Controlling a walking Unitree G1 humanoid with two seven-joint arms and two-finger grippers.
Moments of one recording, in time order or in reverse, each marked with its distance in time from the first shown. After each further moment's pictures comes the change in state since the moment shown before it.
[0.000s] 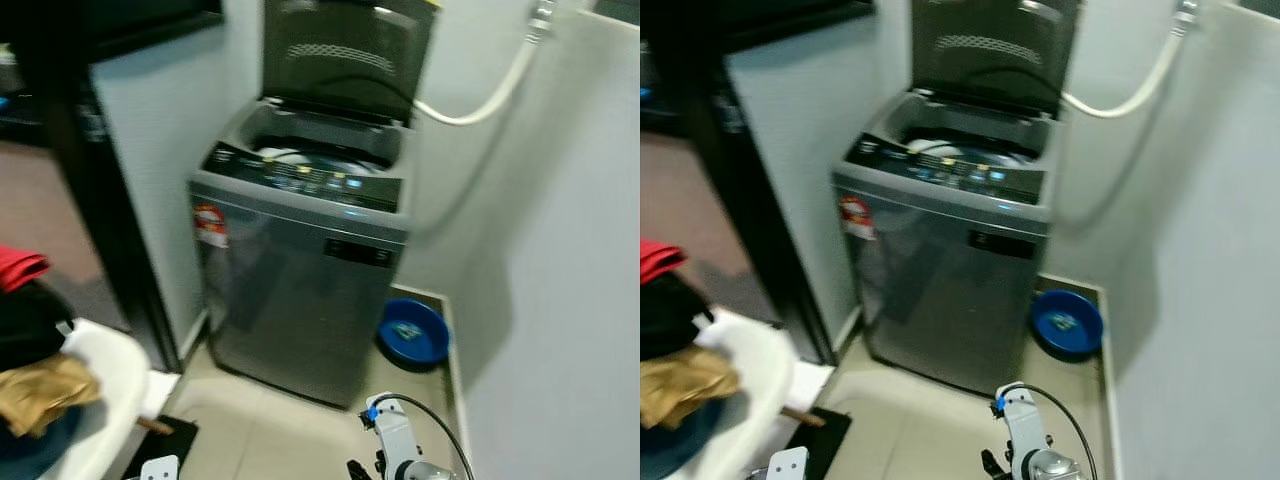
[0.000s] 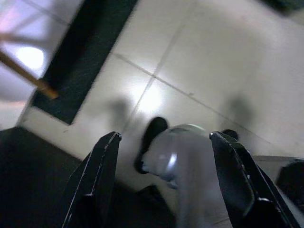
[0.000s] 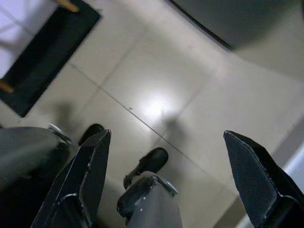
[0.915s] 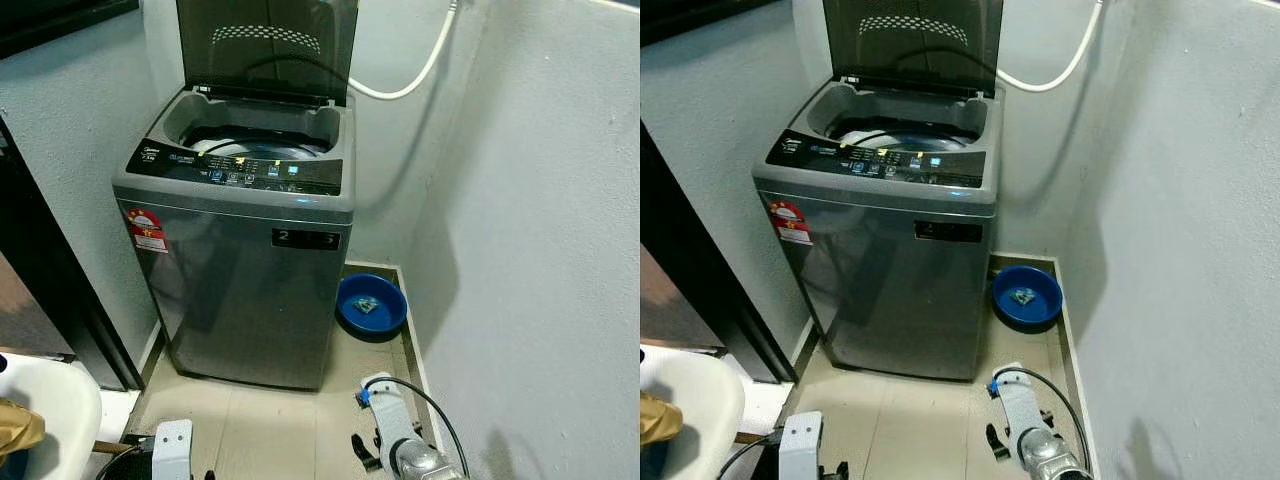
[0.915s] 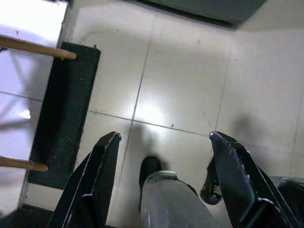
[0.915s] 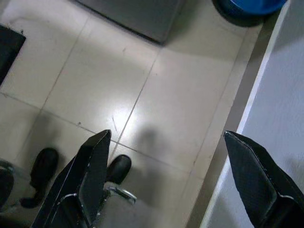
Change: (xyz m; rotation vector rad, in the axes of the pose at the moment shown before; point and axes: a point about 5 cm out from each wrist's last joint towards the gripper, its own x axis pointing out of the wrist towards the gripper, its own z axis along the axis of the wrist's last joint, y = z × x) left arm 0.007 -0.018 0.041 0.053 -0.159 -0.052; right arm 0.003 -0.002 0.027 -0.114 -0.077 -0.174
